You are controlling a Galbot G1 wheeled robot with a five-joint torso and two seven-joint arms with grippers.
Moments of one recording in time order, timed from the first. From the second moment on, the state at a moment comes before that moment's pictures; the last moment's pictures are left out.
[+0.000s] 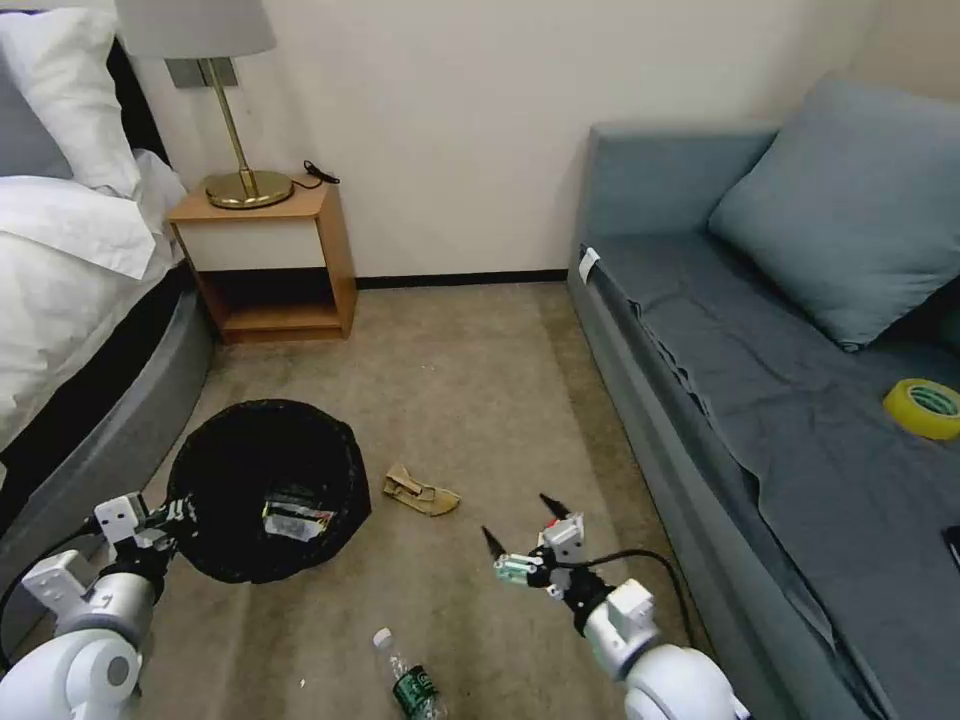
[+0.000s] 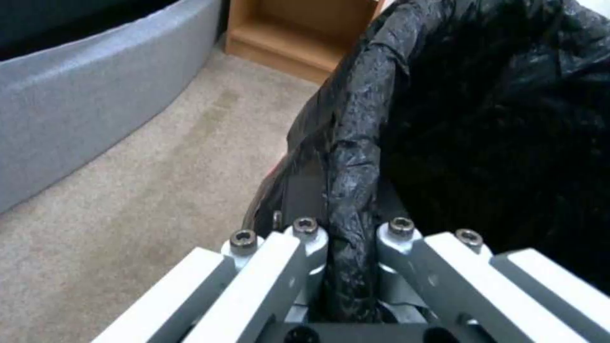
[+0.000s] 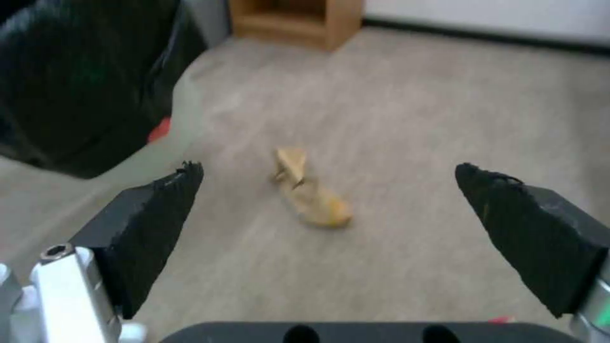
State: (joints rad) left arm 1.53 -1.29 -0.96 -1.98 -0.68 0.36 0.00; right arm -1.31 1.03 -0.03 1.96 0.37 -0.19 0.08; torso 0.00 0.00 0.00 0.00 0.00
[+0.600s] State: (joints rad) left arm 1.44 -1.32 -0.88 -2.00 -0.66 0.41 -0.05; right arm -0.77 1.03 -0.49 1.73 0.91 -0.49 0.39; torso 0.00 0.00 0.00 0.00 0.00
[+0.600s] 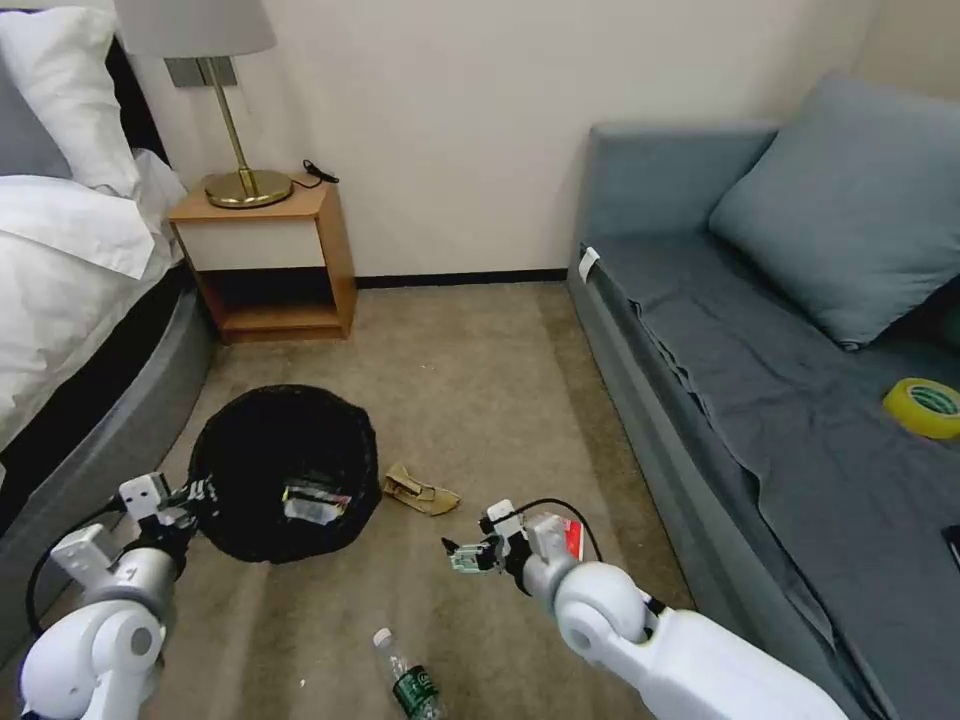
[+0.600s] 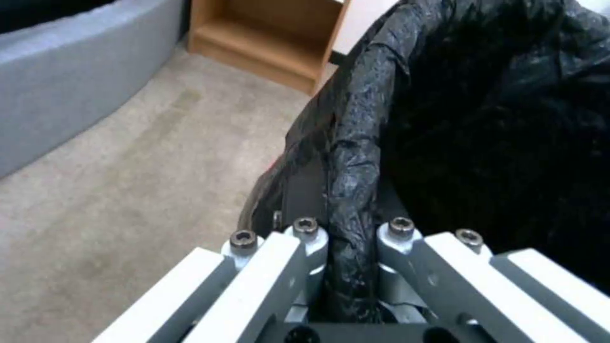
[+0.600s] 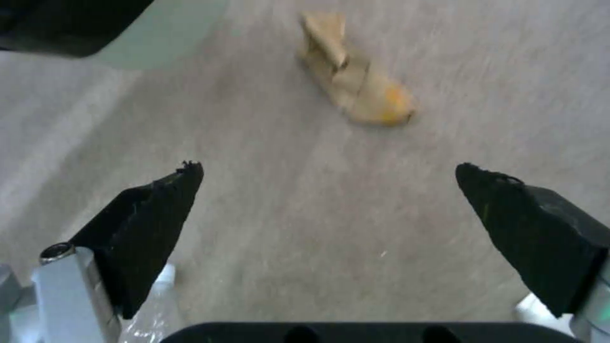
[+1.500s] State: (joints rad) left arm 1.47 -1.39 -0.91 -1.99 -0.64 0.37 -0.01; right arm -0.57 1.04 -0.89 1.62 1.04 -0.64 0.34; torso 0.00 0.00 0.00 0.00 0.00
